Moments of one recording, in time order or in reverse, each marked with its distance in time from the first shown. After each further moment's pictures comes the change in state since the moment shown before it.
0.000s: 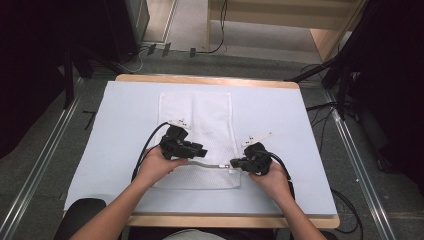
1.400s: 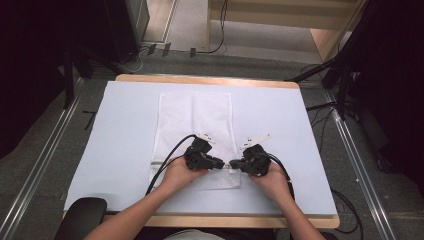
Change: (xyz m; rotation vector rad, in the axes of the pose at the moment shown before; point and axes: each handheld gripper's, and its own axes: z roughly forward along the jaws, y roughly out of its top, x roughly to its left) left arm -0.016 -0.008 0.070 0.086 -0.028 0.011; right arm 0.000 -0.003 0.004 -0.006 -0.004 -0.043
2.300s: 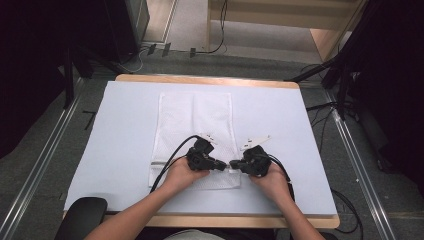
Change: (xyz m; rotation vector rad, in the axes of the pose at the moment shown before) left arm 0.000 0.003 0.005 0.032 -0.062 -0.019; right arm 0.001 -0.003 0.000 -0.011 -0.010 -0.020
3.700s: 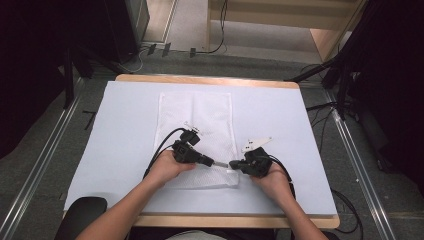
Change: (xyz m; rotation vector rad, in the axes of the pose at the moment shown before) left arm 0.024 -0.002 -0.042 0.060 -0.058 -0.111; right arm -0.004 -0.005 0.001 -0.034 0.040 -0.061
